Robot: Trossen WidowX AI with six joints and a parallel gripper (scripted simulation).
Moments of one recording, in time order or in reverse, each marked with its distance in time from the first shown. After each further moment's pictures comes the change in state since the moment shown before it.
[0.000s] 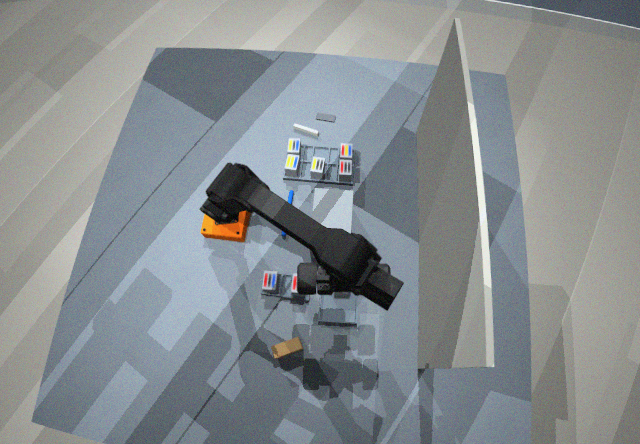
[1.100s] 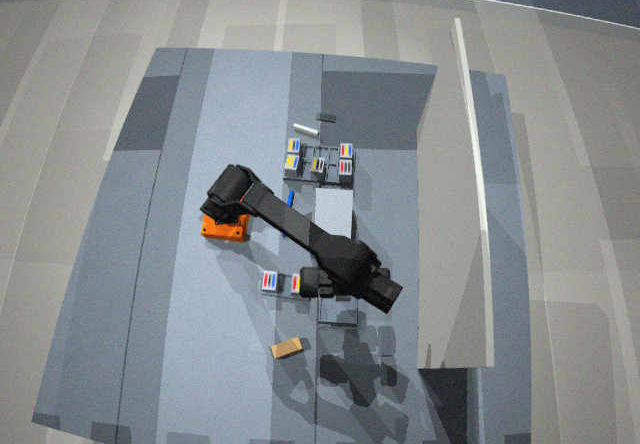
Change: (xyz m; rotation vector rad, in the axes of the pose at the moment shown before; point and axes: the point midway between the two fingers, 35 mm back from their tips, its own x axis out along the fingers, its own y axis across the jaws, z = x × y) arm 0.026 -0.004 -0.002 0.000 0.000 0.000
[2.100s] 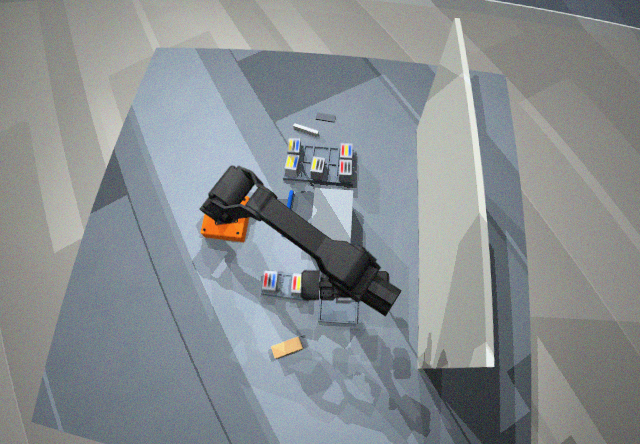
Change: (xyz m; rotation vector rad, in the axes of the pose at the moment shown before) arm 0.023 -0.002 -0.001 0.000 0.000 0.000
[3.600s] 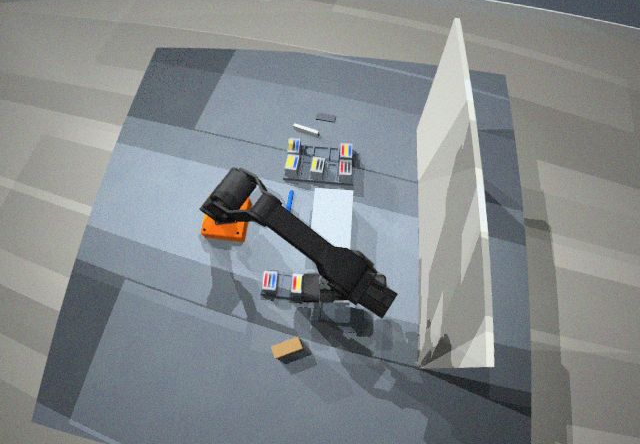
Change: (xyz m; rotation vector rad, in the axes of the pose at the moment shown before) arm 0.035 0.001 0.001 0.000 0.000 0.000
